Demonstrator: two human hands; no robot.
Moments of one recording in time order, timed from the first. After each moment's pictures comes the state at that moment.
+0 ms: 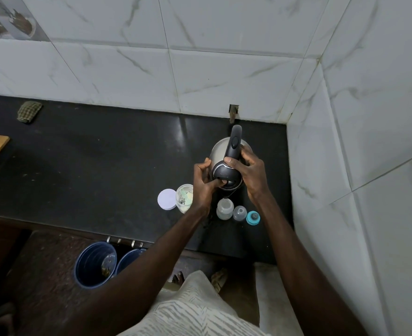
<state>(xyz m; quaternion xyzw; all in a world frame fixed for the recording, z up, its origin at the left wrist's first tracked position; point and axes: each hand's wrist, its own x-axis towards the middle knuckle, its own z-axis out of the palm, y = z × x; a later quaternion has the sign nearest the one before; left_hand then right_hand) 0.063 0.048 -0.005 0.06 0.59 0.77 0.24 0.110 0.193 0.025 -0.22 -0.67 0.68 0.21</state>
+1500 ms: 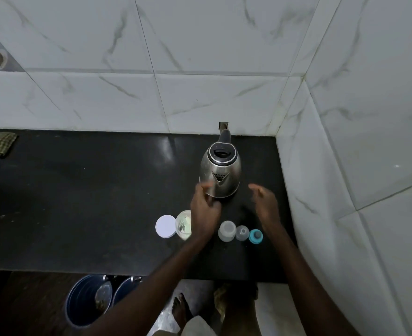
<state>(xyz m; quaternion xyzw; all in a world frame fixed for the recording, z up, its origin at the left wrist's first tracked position) 0.048 0.042 0.015 0.14 0.77 0.60 0.16 0.132 0.218 -0.028 -0.45 -0.70 0.54 0.13</state>
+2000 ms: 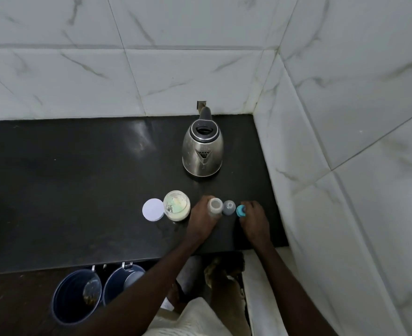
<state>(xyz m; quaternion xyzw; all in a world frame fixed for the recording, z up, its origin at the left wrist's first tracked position) 0.093 0.010 -0.064 0.27 0.81 0.45 0.27 0.232 0.138 -0.070 -0.45 -0.86 0.25 0.00</state>
